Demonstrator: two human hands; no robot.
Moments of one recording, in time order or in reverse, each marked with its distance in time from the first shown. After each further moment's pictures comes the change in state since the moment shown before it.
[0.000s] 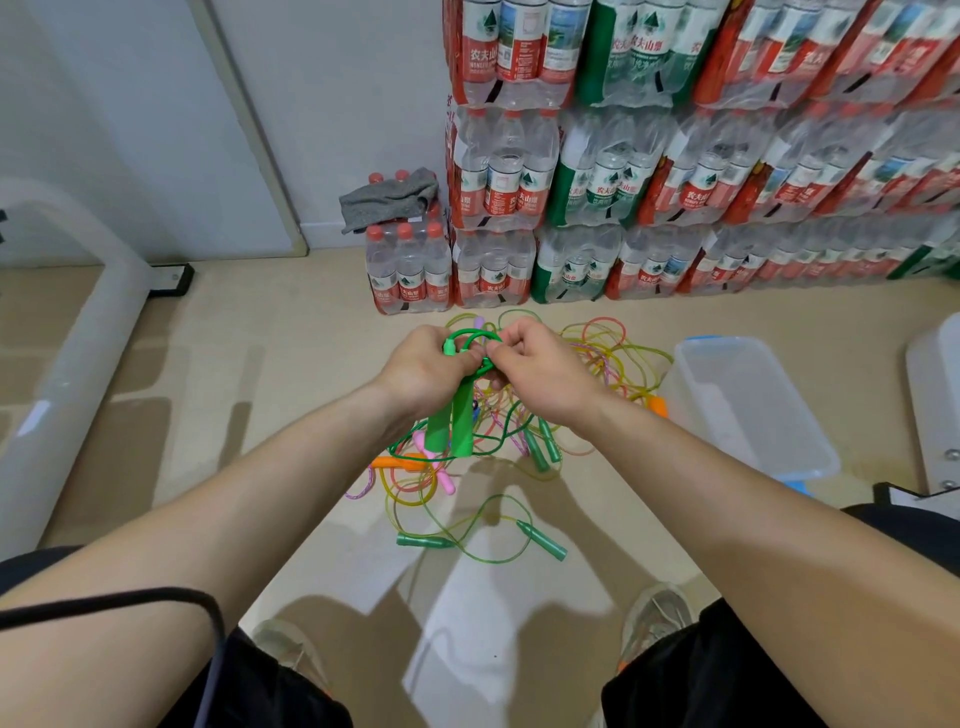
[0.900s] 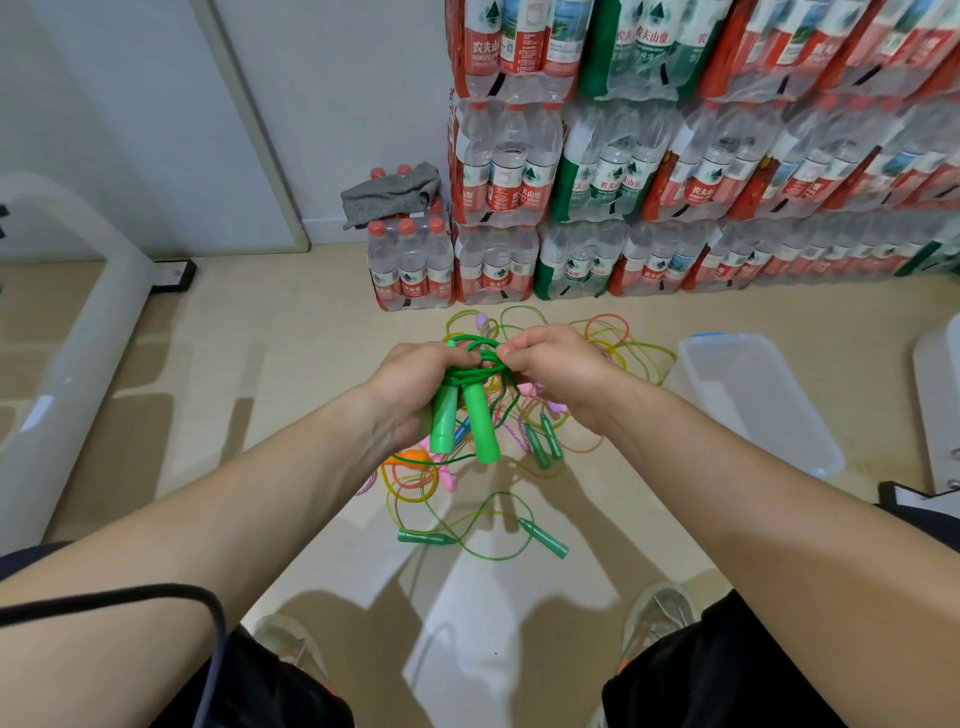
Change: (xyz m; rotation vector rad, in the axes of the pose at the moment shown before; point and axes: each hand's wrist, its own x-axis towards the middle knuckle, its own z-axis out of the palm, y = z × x) left_hand -0.003 -0.004 0.003 -0.519 0.034 -0.309; right_hand 0.004 0.002 -0.013 0.198 -0.059 0.247
